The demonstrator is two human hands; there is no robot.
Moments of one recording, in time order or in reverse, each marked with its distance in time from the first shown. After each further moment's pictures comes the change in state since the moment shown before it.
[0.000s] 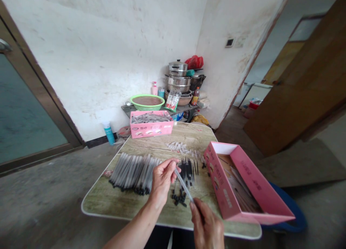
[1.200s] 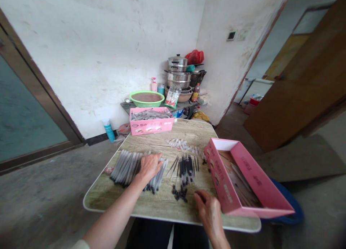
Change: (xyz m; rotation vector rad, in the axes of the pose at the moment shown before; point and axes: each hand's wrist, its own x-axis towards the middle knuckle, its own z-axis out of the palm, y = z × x) left_hand 0.068 -0.027 -0.080 1.751 -0.220 0.157; right_hand 0.034 0.072 -0.004 -0.314 -0.287 0.043
